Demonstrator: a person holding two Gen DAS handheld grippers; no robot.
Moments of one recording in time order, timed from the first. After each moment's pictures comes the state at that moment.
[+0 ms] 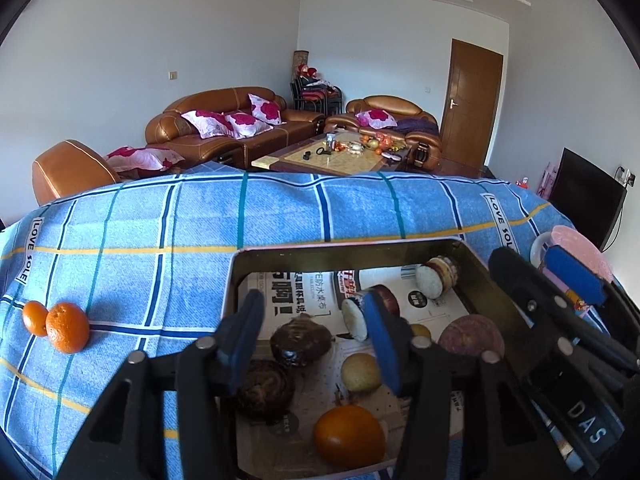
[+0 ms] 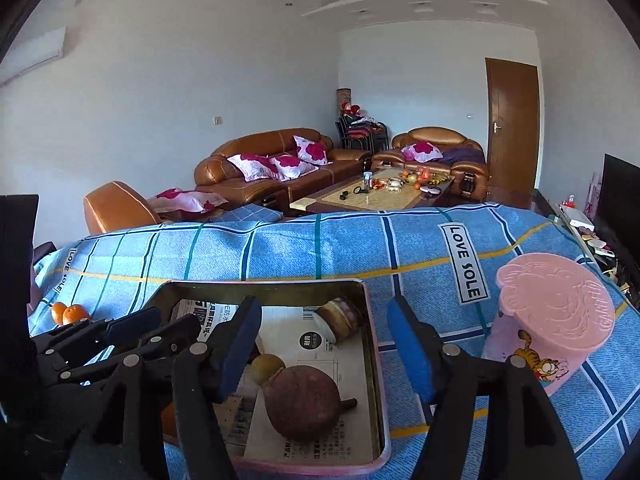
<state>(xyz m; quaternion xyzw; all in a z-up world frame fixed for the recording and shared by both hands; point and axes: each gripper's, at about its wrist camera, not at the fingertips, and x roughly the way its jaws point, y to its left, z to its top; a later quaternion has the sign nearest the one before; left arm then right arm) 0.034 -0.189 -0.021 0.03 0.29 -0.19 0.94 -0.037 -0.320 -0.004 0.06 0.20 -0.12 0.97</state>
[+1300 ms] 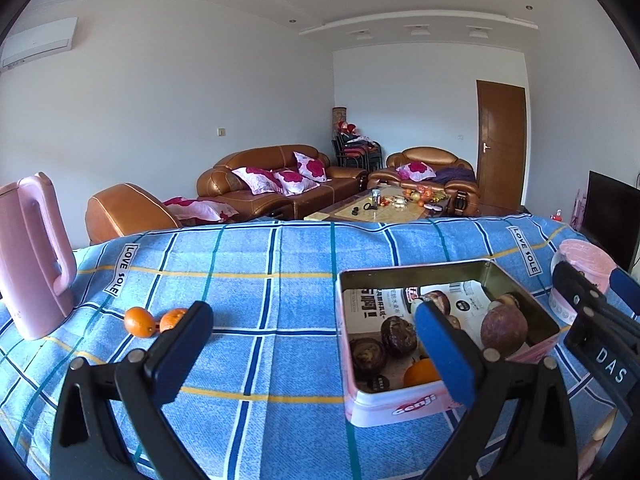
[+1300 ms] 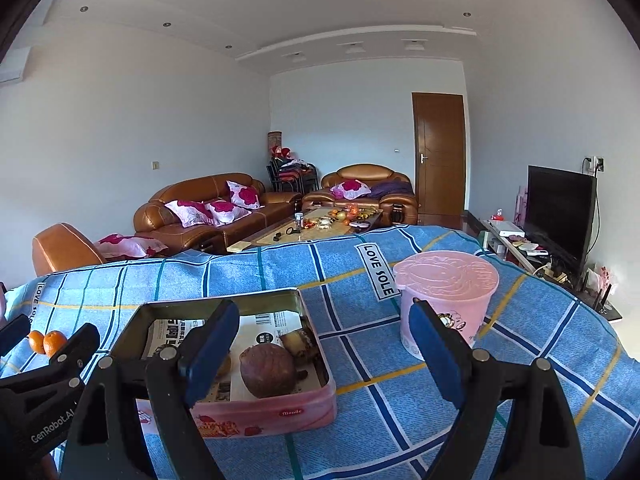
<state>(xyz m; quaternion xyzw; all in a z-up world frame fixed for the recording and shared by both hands) -0.027 -0.120 -0.004 0.04 0.18 -0.12 0.98 -0.101 -0.291 0.004 0.06 0.14 -0.25 0.96</state>
